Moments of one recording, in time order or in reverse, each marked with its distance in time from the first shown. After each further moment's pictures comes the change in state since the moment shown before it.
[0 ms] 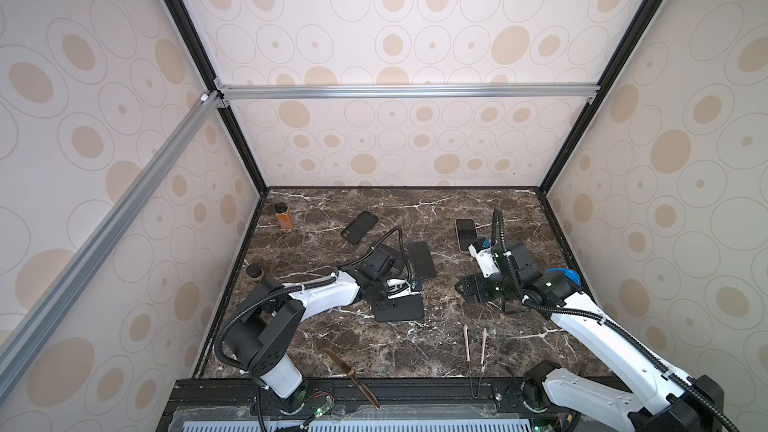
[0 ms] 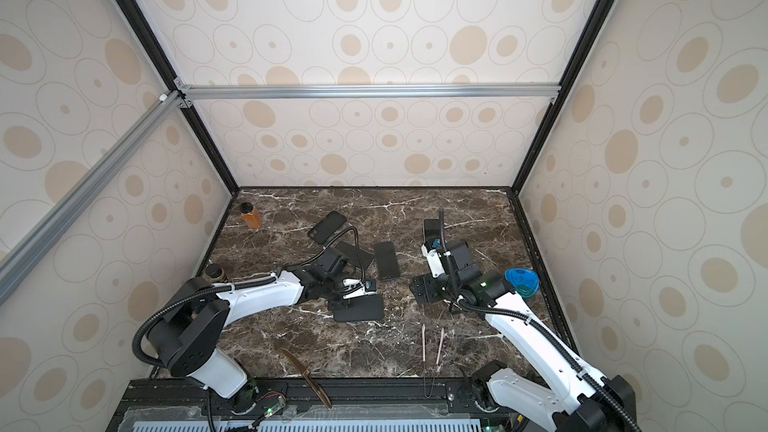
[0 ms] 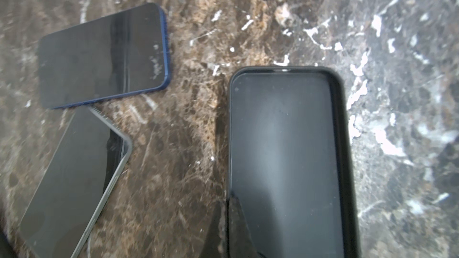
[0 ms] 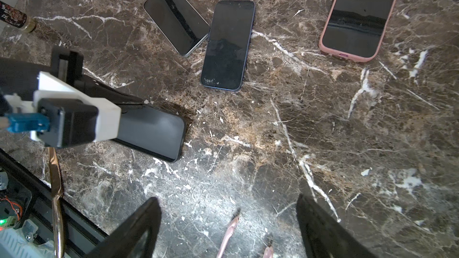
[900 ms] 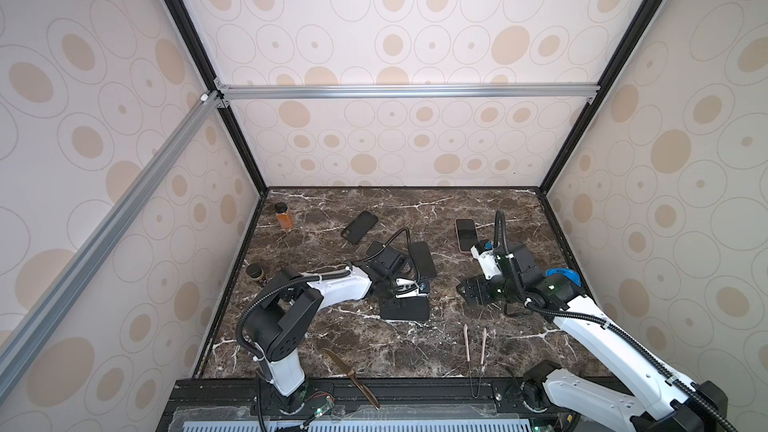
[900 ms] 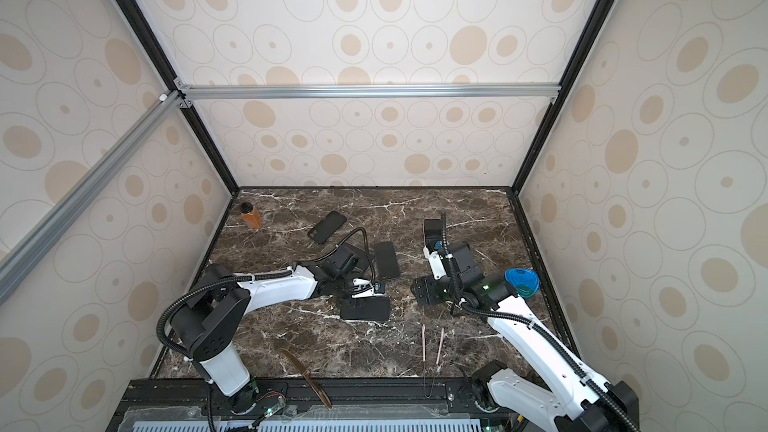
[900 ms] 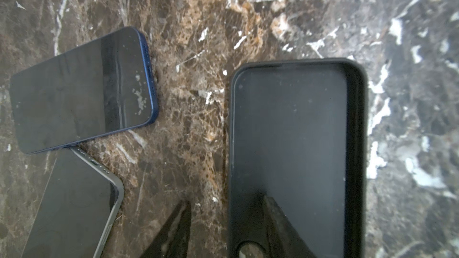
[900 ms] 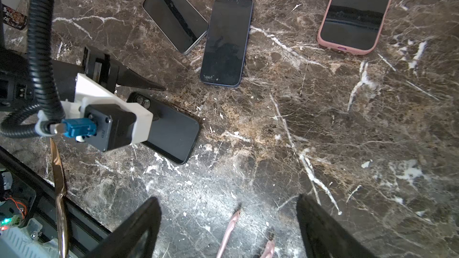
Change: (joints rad) left arm -0.024 0.091 0.078 -0.001 -0.004 0.036; right arm 0.000 -0.022 -0.008 -0.016 0.001 0.017
